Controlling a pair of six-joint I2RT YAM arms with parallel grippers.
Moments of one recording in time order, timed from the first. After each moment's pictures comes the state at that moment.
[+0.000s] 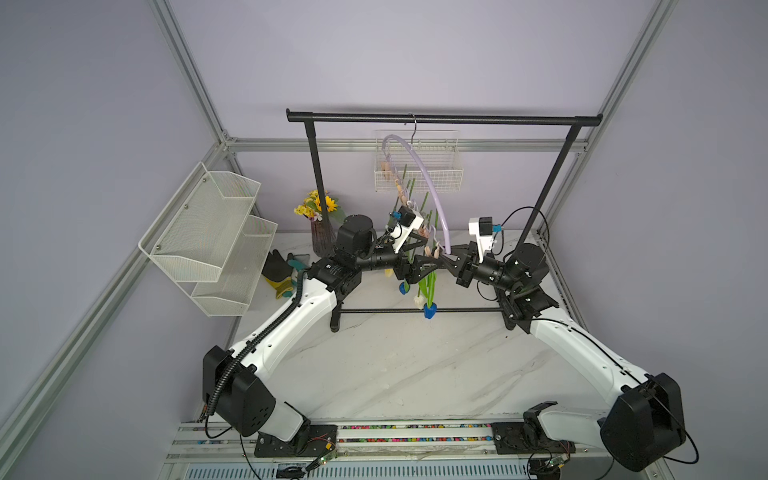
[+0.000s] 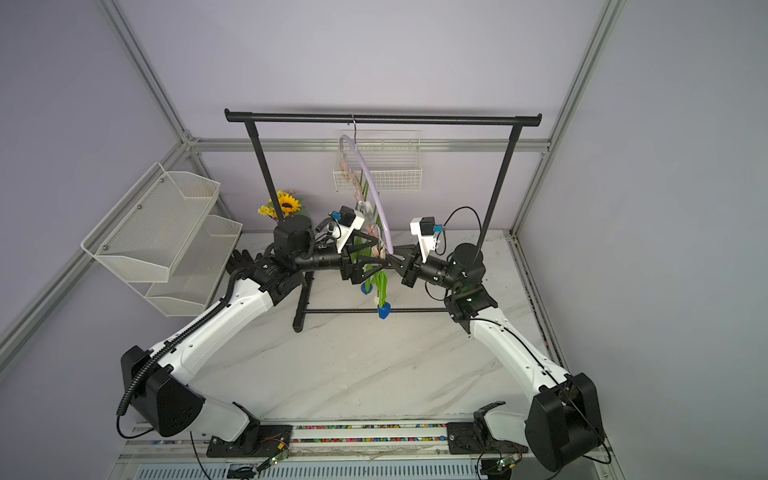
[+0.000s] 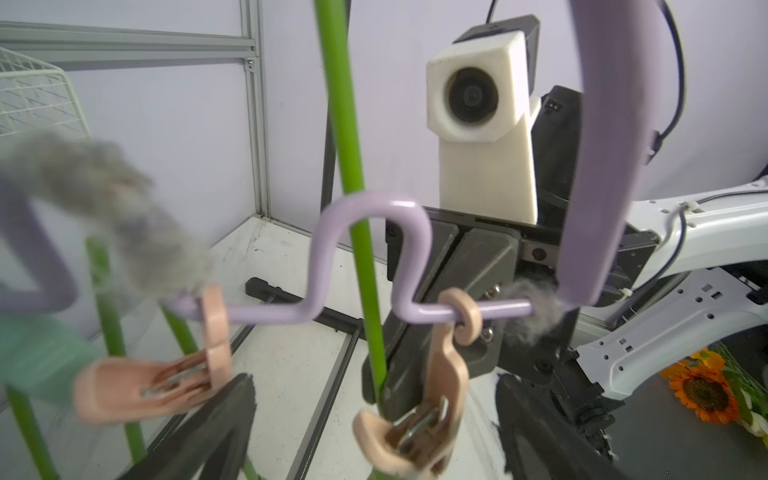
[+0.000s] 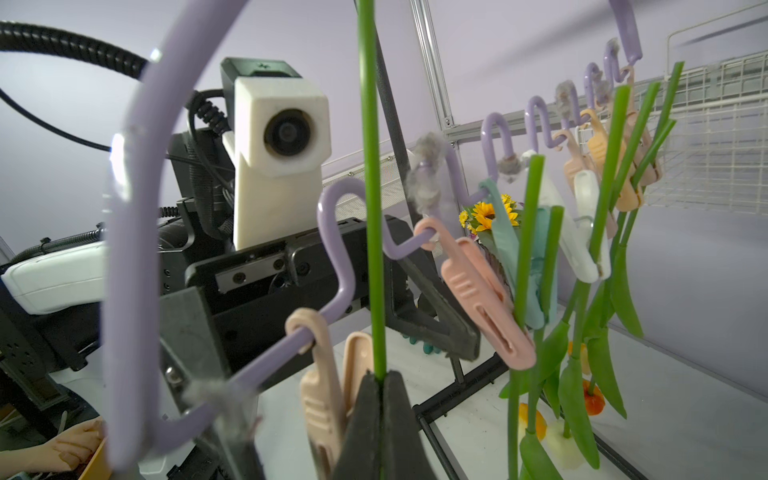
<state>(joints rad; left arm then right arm) -0.56 1.47 1.44 -0.13 0.68 -0.08 0.36 1.27 0.98 0.49 -0.80 0.43</state>
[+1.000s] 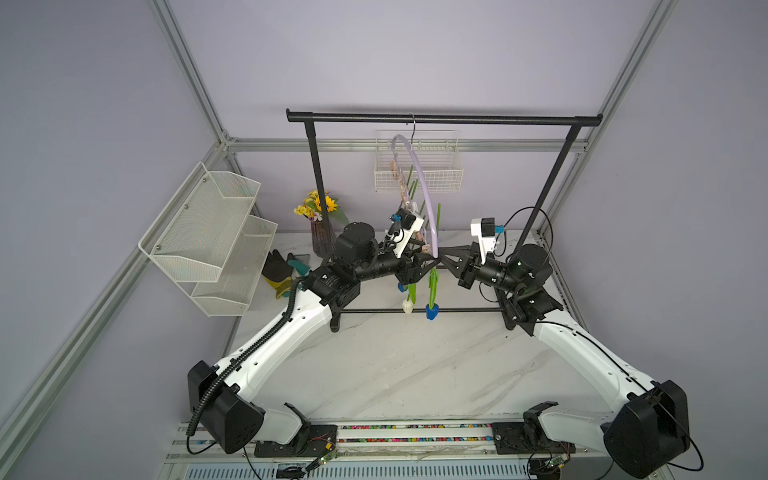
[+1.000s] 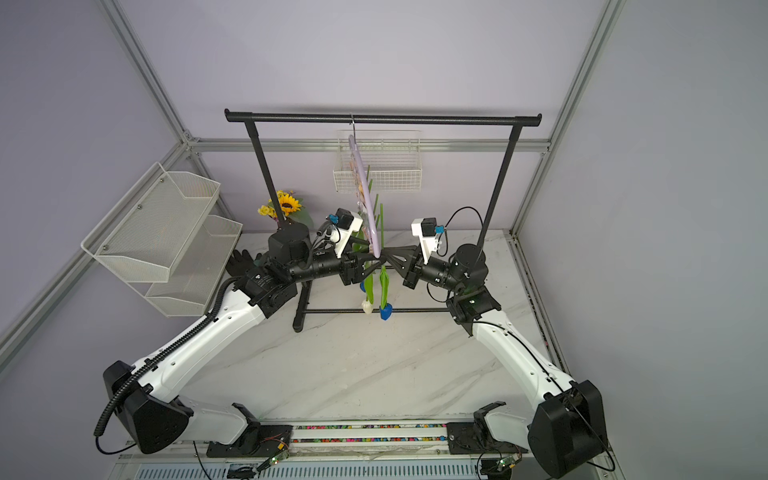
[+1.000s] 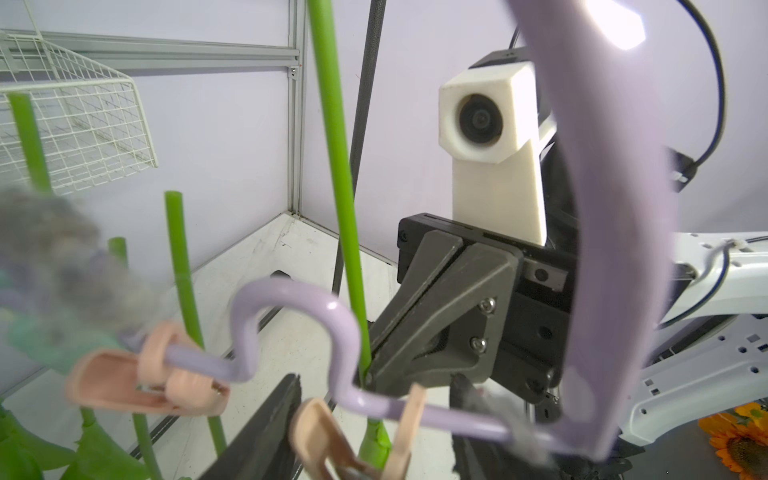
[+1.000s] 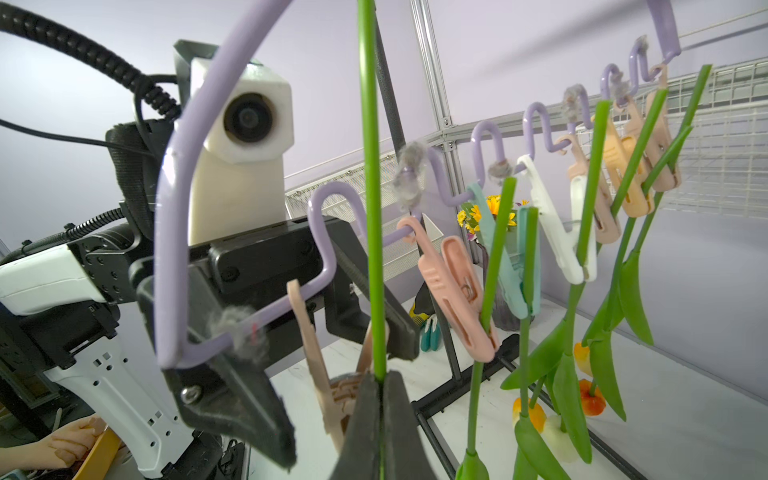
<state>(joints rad) -0.63 1.41 1.43 -0.18 0.51 -0.13 0.36 1.24 0.98 0.45 -0.79 0.41</state>
